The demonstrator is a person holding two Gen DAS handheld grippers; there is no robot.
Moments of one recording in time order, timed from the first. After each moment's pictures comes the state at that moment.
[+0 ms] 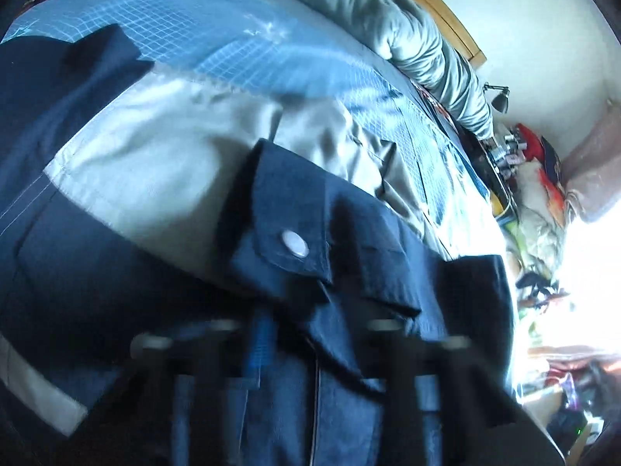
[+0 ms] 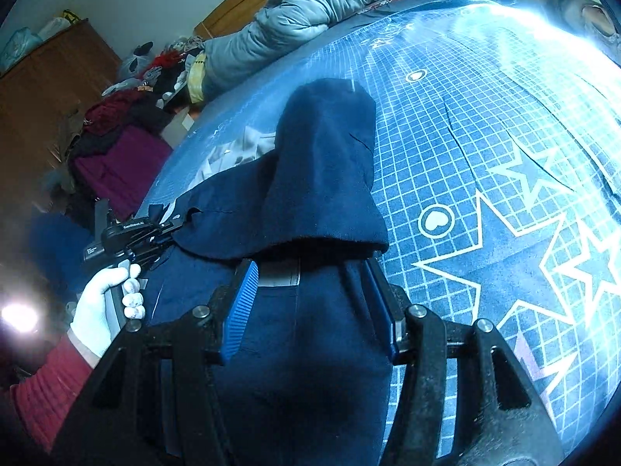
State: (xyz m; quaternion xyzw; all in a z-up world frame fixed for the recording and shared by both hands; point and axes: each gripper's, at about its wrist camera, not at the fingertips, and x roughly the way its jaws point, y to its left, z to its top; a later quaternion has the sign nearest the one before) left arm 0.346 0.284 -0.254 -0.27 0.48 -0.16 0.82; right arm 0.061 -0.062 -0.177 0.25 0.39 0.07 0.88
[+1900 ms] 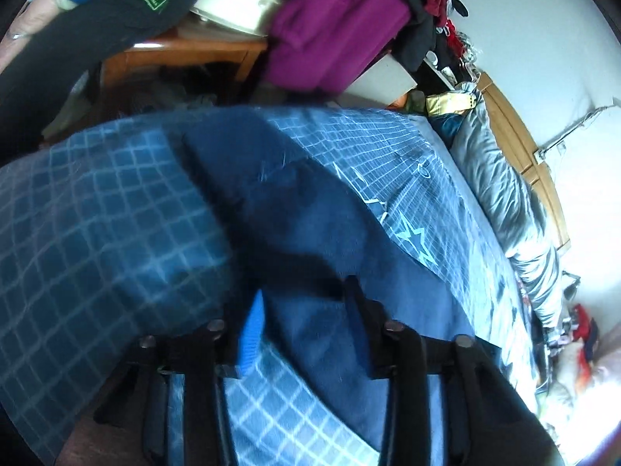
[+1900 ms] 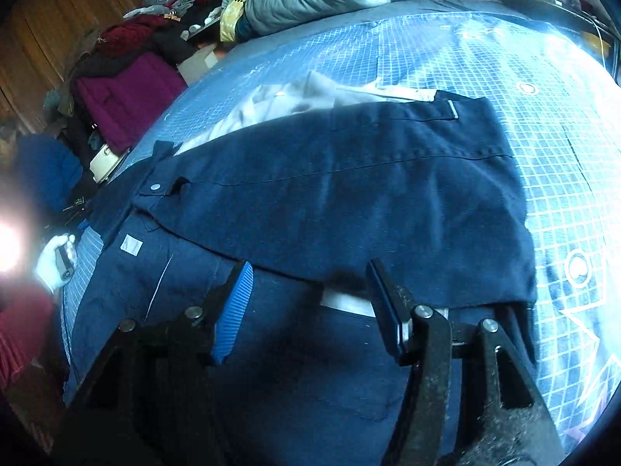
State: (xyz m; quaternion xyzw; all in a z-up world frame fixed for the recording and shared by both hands) left arm 0.347 0.742 -0.288 -0.39 0.36 0.09 0.84; right arm 0.132 0.063 -0.187 0.14 0.44 0.11 0.88
